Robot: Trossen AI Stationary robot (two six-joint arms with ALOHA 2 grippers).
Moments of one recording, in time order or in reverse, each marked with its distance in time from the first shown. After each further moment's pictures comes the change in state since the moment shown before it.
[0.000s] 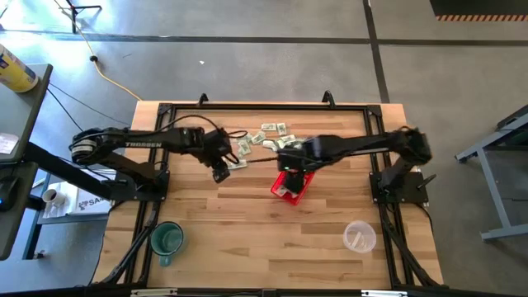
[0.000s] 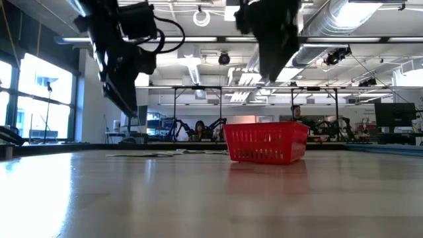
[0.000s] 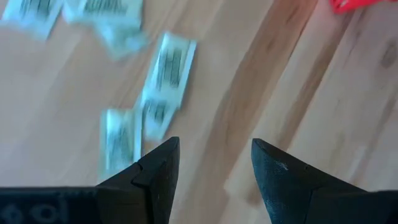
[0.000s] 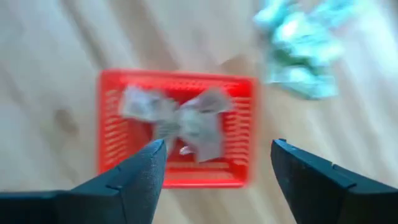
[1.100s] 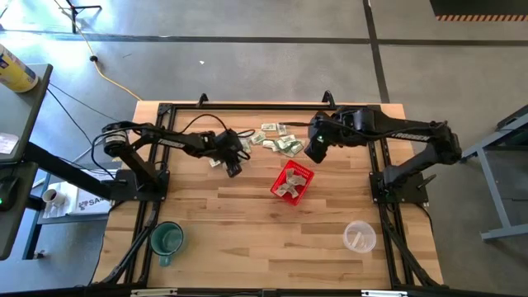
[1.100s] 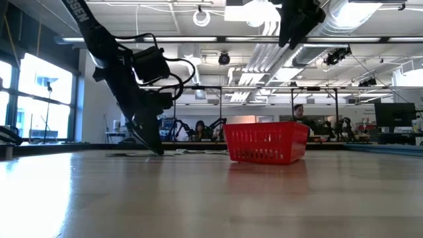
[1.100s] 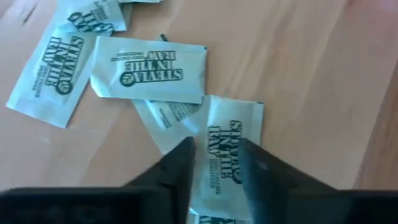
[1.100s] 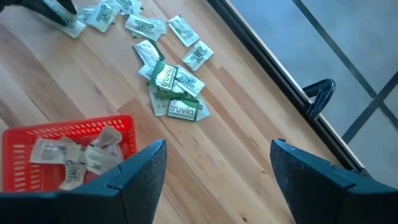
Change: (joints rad) left arm 0.088 0.332 -0.137 0.568 -0.093 0.163; right arm -0.143 -0.283 -0.010 -0.121 0.237 -0.047
